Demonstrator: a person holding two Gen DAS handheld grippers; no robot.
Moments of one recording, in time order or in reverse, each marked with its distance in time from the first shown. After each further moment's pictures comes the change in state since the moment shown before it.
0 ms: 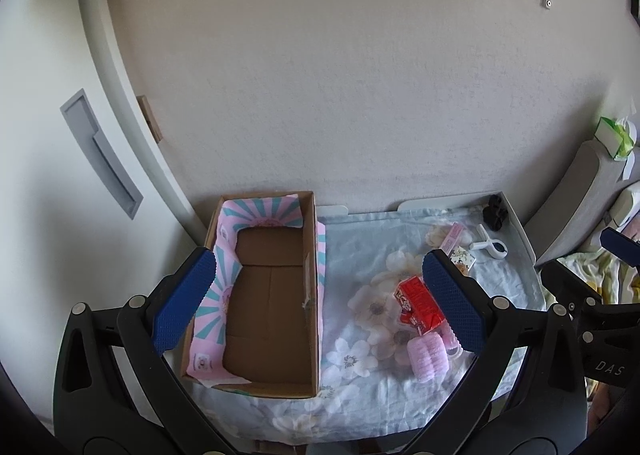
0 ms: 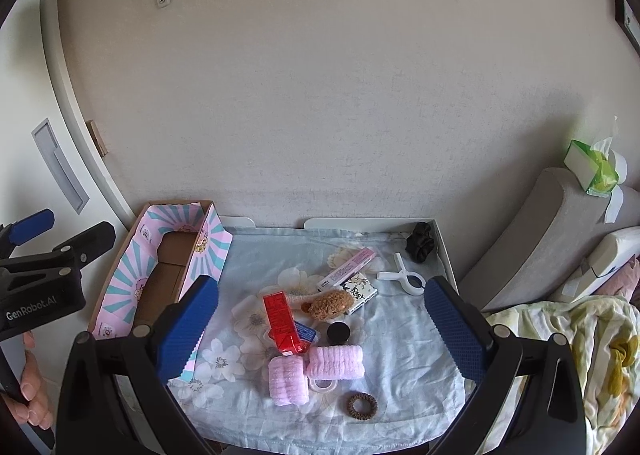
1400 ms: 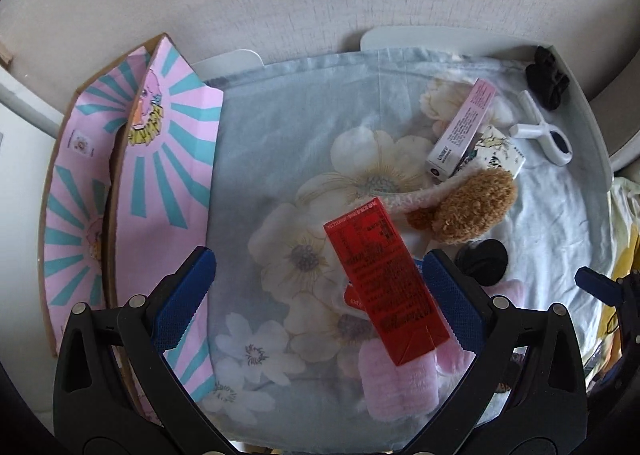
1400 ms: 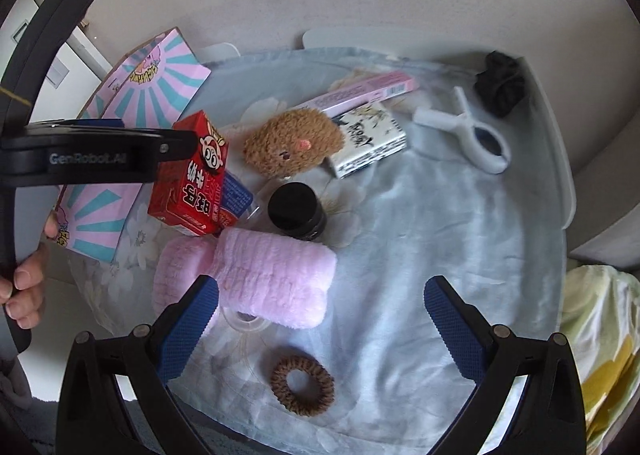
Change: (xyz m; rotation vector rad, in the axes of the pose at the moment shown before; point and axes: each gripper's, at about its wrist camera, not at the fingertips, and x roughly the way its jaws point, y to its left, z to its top) left arm 0.232 -0.124 -0.080 0.090 0.481 0.056; right arm 0.196 -0.087 -0.132 -0.098 0.404 0.335
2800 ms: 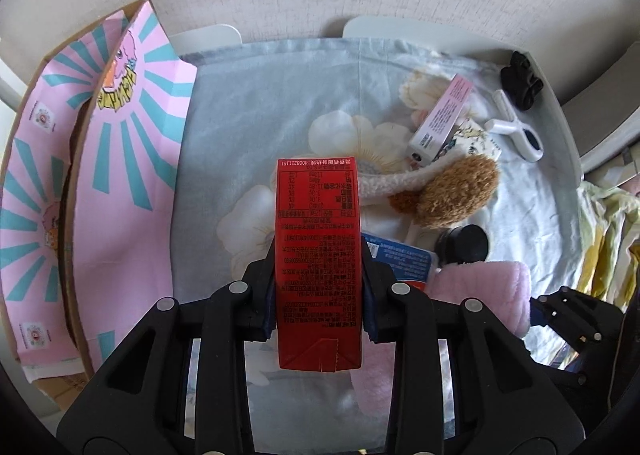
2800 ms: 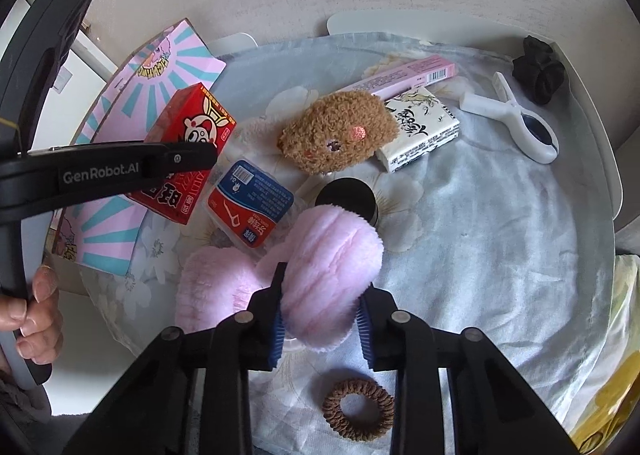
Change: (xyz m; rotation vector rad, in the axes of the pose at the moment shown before) left arm -0.010 0.003 -0.015 -0.047 -0.002 -0.203; right arm 0.016 0.021 0.001 0.045 -0.008 0.044
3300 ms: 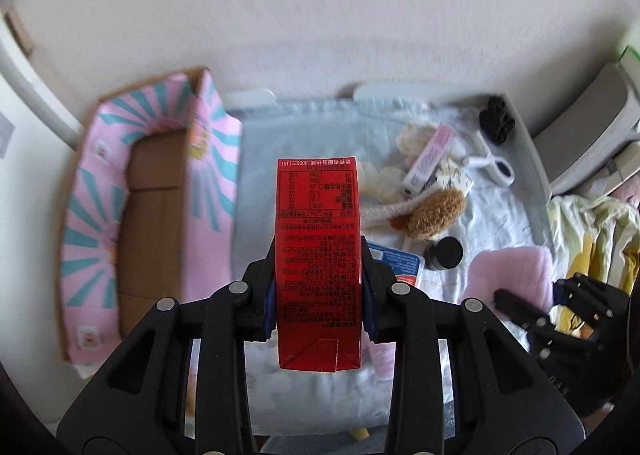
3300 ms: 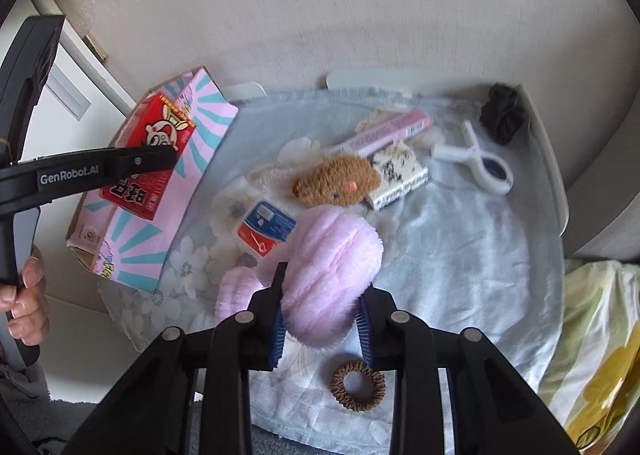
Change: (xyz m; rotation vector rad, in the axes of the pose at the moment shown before) left arm -0.081 0.047 0.005 0.023 -0.138 0.014; right arm -0.069 0.018 0.005 -0.007 -0.122 -0.035
